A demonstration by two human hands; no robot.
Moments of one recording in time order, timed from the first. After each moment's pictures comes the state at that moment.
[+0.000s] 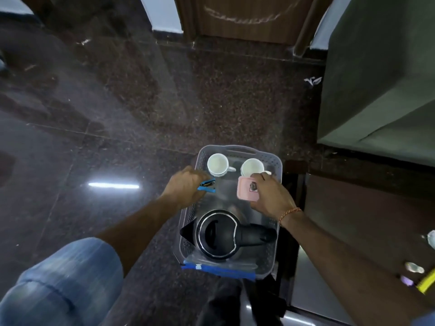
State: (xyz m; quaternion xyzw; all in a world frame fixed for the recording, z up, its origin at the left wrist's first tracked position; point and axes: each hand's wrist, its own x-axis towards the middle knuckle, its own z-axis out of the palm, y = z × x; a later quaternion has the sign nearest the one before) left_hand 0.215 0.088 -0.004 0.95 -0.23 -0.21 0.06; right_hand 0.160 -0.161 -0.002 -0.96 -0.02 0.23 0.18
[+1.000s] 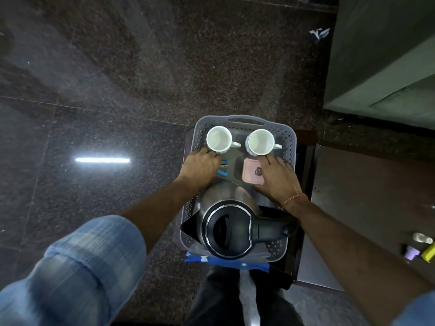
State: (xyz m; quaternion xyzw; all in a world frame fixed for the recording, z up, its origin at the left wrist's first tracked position) left_hand 0.224 0.056 -0.065 0.92 -0.32 -0.21 -0.06; right_hand 0.154 -0.157 -0.073 -0.97 -0.01 0.21 0.09
